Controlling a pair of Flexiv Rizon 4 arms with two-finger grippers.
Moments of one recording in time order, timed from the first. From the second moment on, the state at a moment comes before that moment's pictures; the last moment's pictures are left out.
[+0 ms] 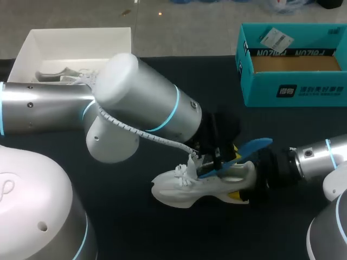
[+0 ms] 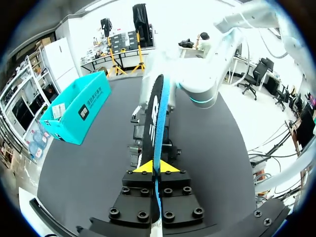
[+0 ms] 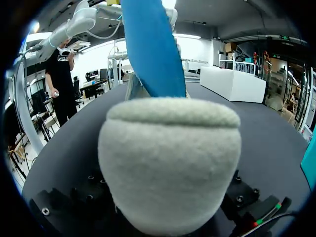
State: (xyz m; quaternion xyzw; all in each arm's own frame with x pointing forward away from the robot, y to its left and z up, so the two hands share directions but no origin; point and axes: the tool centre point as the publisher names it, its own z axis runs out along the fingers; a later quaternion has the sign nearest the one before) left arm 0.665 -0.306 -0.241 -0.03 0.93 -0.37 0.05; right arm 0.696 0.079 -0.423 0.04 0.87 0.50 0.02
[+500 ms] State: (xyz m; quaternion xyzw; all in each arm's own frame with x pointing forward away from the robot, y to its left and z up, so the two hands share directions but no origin) left arm 0.663 -0.302 -0.171 0.05 0.88 -0.46 0.08; right arm 0.696 0.079 -0.423 0.04 0.87 0.50 0.02
